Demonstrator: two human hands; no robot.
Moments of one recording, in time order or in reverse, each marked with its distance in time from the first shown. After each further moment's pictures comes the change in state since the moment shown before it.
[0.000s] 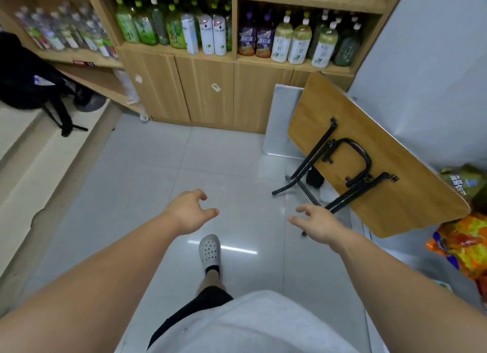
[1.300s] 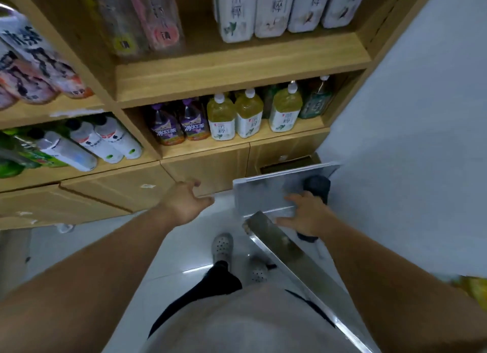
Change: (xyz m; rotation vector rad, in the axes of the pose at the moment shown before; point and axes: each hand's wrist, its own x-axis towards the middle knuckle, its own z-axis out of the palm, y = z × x) left_hand 0.591 0.346 -0.273 0.060 -0.163 0.176; right_hand 0.484 -0.206 -0.347 -0.169 0.000 0.168
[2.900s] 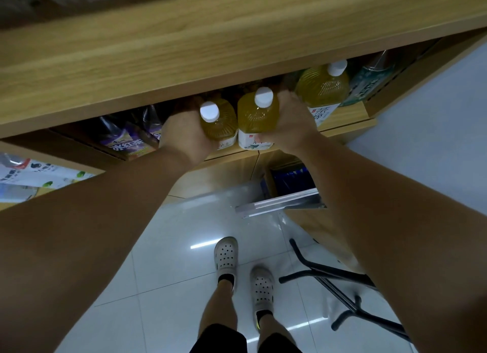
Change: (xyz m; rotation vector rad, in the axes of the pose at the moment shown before) left_hand 0.279 0.067 -0.018 0.225 0.342 0.325; right_hand 0.292 -0.084 -0.102 0.200 0.467 -0.240
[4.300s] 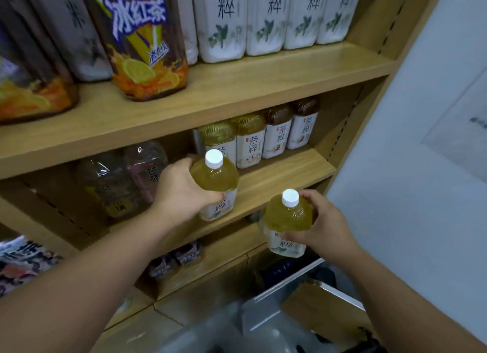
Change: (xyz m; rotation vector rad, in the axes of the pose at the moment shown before) left_hand -0.063 0.098 -0.276 -0.438 0.266 0.270; right_hand -0.197 -0.095 -0.179 0.322 0.409 -0.038
